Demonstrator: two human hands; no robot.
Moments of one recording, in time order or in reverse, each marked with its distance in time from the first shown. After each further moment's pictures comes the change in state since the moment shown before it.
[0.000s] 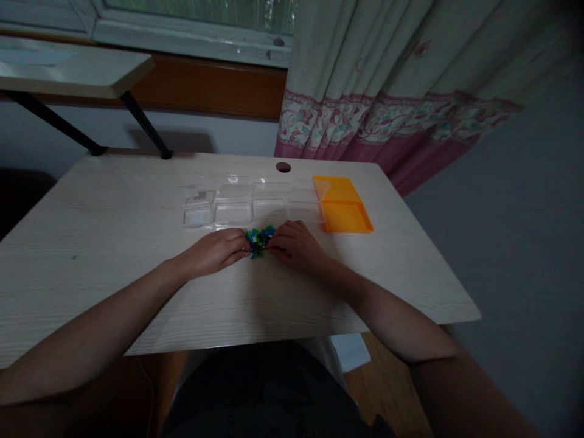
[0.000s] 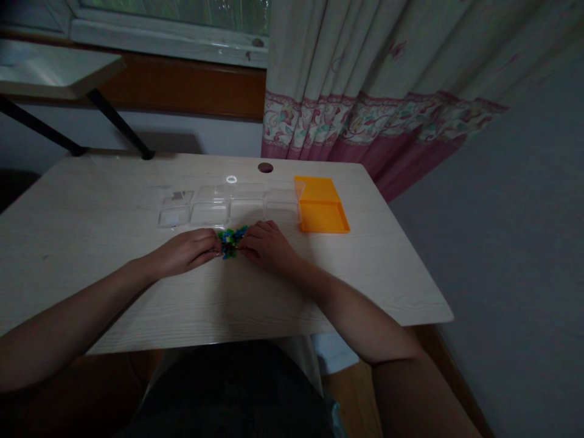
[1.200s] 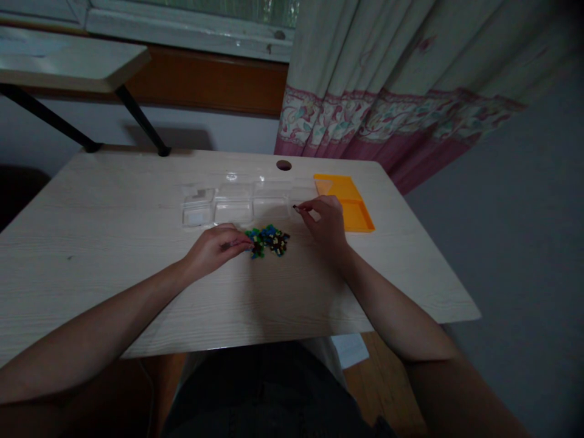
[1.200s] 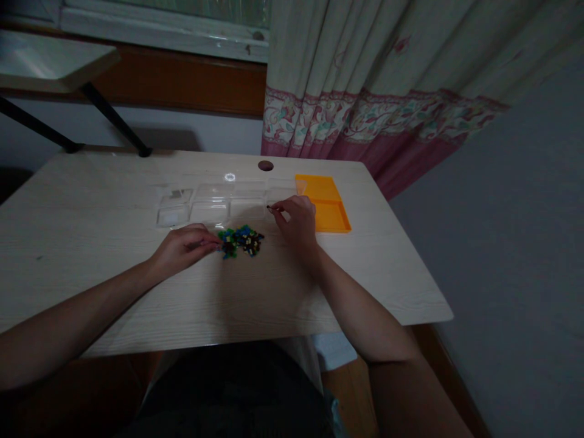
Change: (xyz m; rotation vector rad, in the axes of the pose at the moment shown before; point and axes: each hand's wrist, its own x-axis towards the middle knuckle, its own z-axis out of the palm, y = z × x) left_hand 0.002 0.008 0.004 -0.320 0.401 -0.099; right_hand 0.001 0.048 -0.021 -0.091 0.381 0.500
